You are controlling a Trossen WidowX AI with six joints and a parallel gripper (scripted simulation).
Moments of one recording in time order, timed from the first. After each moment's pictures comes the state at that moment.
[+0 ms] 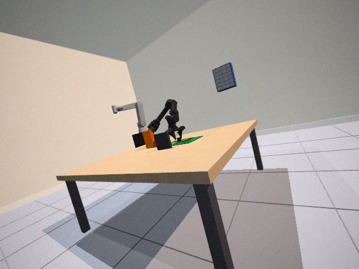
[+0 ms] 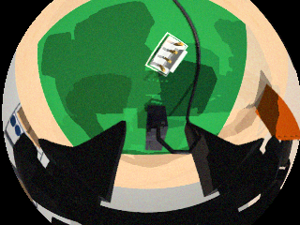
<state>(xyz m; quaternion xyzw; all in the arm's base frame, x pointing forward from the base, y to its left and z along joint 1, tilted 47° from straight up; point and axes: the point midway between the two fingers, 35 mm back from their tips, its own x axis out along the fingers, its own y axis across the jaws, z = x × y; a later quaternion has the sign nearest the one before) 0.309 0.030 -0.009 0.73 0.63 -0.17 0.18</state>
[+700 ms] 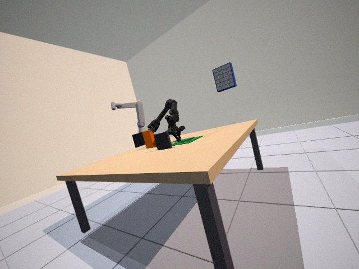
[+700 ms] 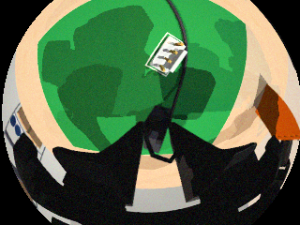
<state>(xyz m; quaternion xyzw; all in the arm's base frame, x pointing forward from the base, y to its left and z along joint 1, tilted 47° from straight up) 0.309 0.030 -0.009 0.73 0.63 -0.17 0.18</state>
